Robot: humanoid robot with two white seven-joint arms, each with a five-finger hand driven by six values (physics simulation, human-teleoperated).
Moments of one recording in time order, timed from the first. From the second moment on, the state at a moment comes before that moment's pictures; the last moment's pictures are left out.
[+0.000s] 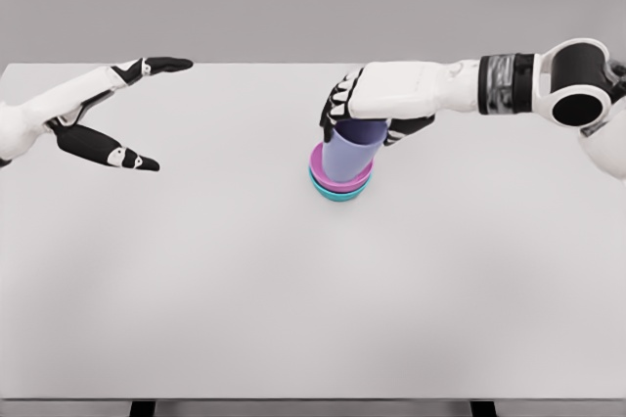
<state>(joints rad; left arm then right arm) -0.45 0.83 -0.39 -1.53 0.42 -0.50 -0.61 -0.99 -0.63 0.88 -1.45 0.27 -0.61 0.61</state>
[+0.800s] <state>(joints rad) -0.45 0.83 -0.39 -1.53 0.42 -0.50 -0.61 -0.89 -0.81 0.73 -1.43 0.27 -0.61 0.61</state>
